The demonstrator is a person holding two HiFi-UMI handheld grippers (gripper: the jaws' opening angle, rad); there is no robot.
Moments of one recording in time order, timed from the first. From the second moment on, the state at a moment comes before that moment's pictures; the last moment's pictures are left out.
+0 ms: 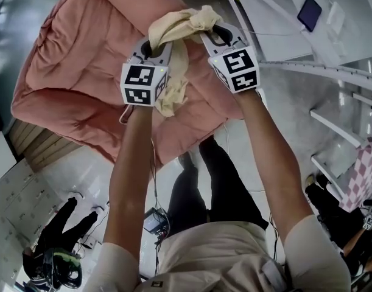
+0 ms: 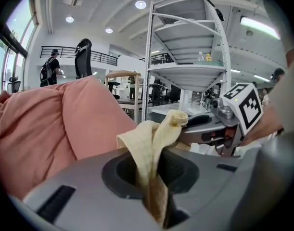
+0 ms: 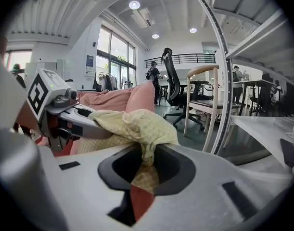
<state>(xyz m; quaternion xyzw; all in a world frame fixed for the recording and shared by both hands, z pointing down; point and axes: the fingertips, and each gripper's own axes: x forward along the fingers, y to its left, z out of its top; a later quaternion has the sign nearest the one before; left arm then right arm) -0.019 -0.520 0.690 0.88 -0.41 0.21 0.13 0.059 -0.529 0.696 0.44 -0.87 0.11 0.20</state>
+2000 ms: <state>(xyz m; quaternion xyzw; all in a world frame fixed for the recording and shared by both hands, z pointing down) -0.050 -0.460 0.597 0.89 -0.41 0.15 0.06 0.066 -0.458 0.667 0.46 -0.85 0.13 0.22</state>
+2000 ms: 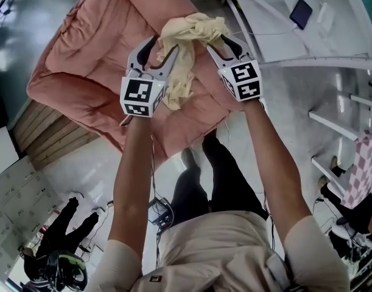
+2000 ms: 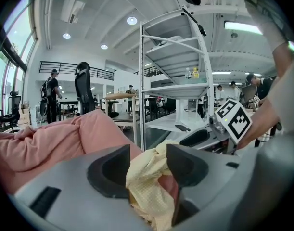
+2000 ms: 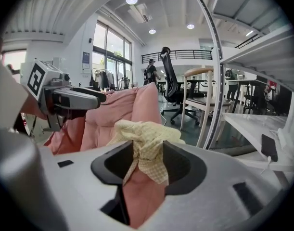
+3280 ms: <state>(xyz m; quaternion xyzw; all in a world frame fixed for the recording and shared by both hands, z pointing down) -0.131 -0.264 0.256 0.90 -0.42 0.08 0.00 -0.019 -0.265 0.280 0.41 -0.90 0.01 0.12</state>
